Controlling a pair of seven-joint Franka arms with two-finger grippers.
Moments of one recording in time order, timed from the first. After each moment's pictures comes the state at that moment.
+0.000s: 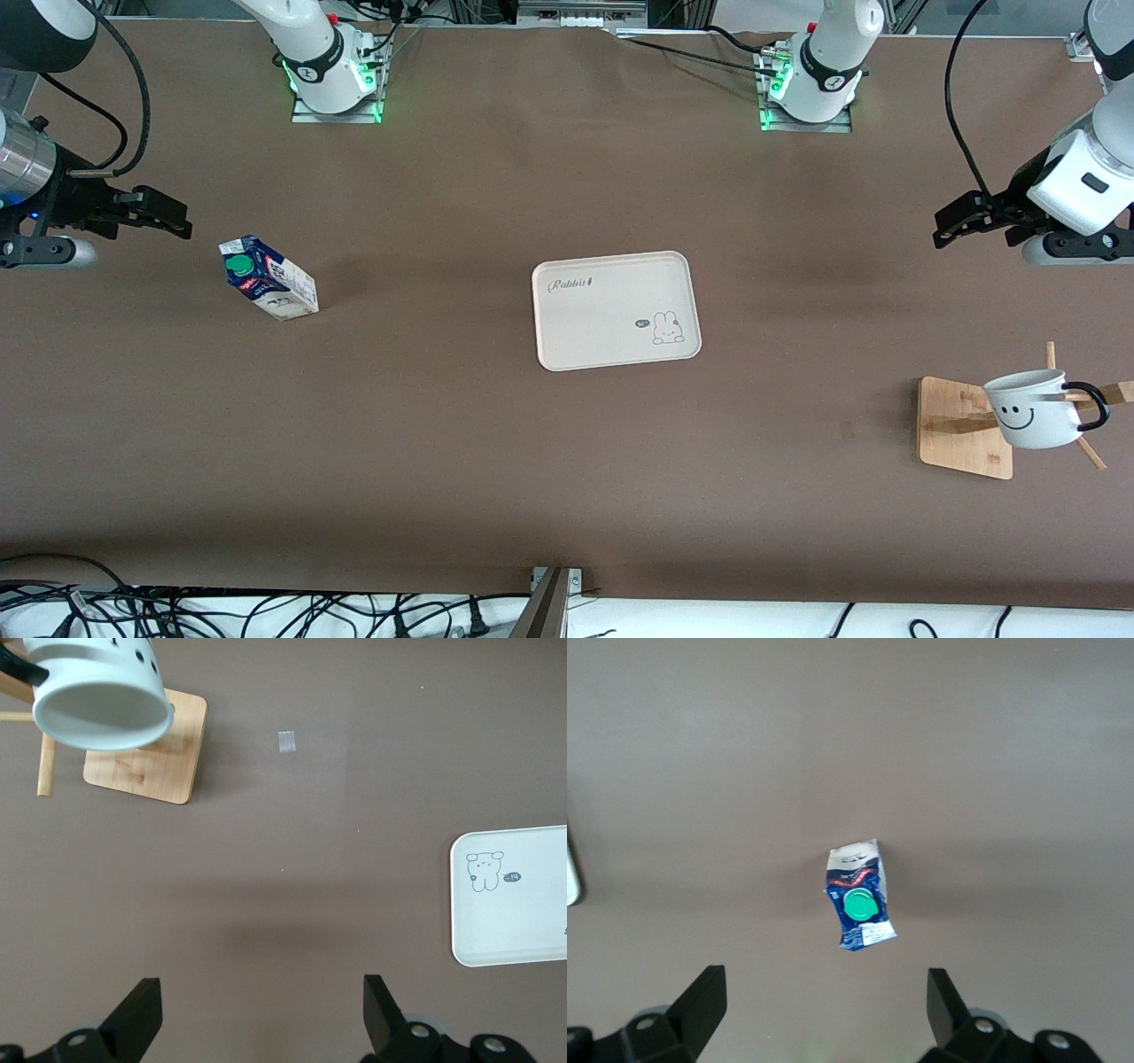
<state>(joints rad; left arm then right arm) 0.08 -0.03 -0.08 -1.77 -0.01 1.73 -0.05 0.16 0.07 -0.14 -1.59 -0.01 1.57 0.01</state>
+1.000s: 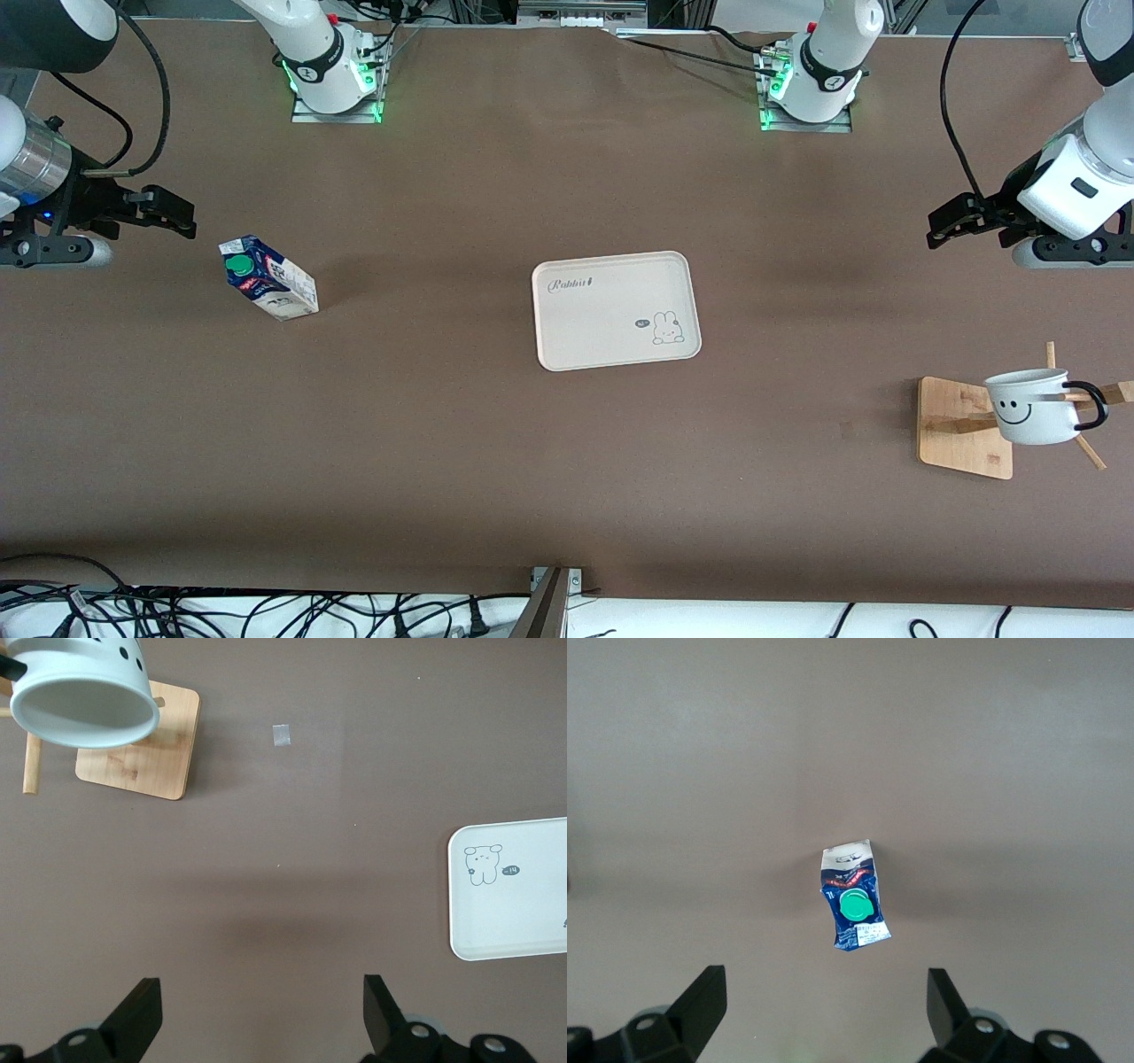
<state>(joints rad) 0.08 -0.02 -0.09 -1.77 -0.01 1.72 -0.05 0.16 0.07 -0.11 -1.59 -0.03 1.57 0.01</state>
